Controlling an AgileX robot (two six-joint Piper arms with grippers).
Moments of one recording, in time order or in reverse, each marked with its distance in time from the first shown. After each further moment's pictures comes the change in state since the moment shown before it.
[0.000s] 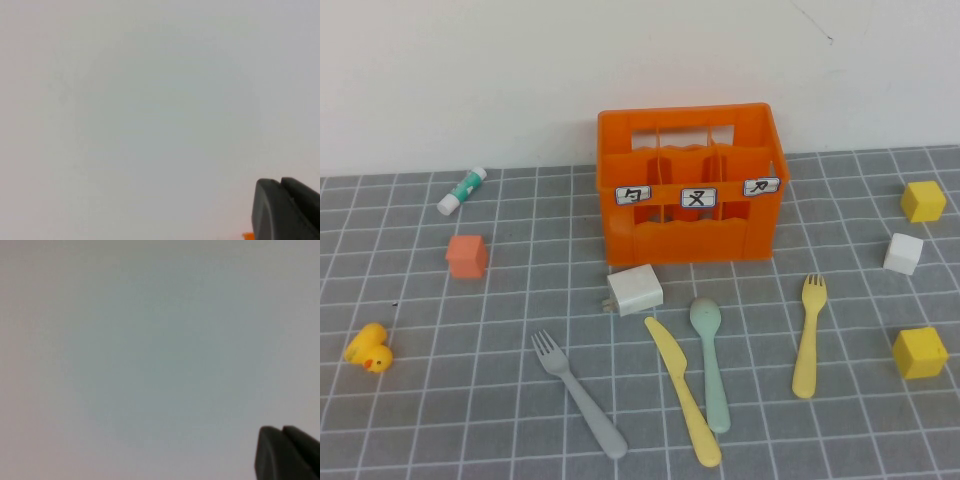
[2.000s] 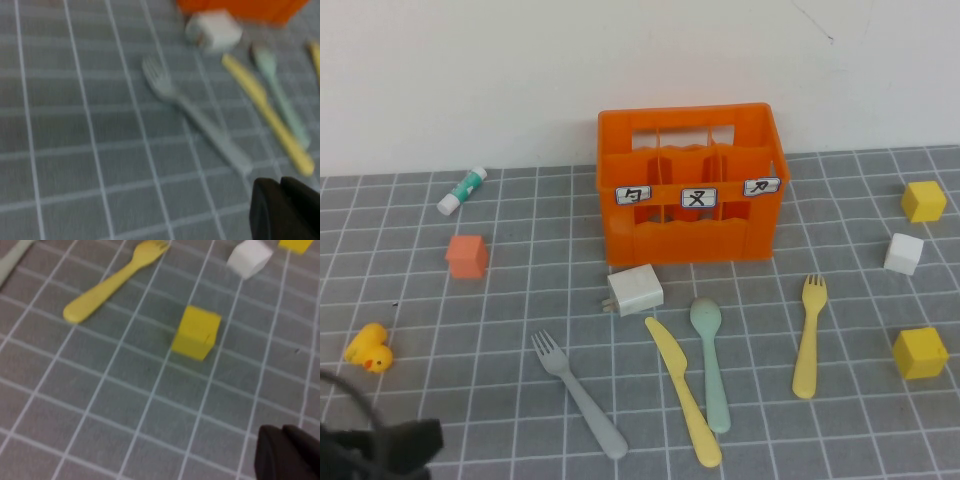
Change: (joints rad) right arm 0.058 0.662 -0.520 0.253 1.323 -0.707; left arm 0.000 0.609 -0.394 -0.964 0.976 0.607
